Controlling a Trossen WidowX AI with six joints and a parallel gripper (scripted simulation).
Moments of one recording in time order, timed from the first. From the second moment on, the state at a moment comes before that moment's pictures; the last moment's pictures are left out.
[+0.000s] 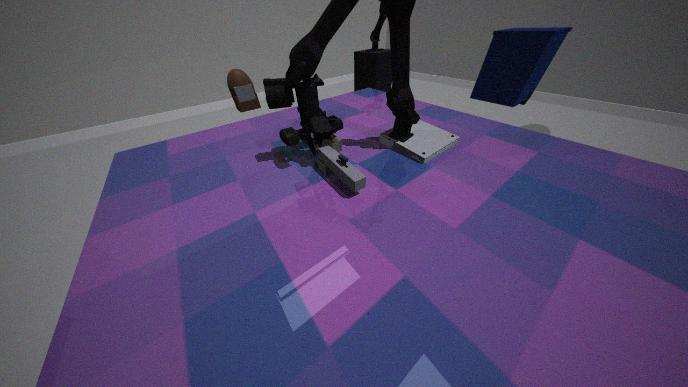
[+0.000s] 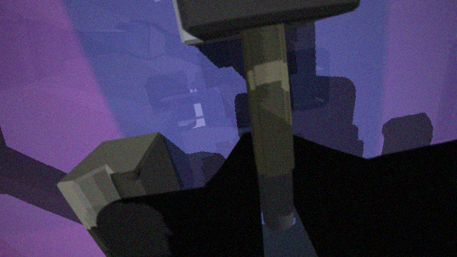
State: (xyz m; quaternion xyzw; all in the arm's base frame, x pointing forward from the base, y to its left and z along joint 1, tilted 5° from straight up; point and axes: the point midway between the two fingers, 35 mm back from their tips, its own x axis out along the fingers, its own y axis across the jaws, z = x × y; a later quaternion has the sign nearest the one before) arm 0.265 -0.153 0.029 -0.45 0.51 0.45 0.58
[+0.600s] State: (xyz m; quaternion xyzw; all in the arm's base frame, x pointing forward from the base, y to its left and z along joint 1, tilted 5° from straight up) arm 0.263 -0.158 0.031 -0.45 0.52 0.44 0.58
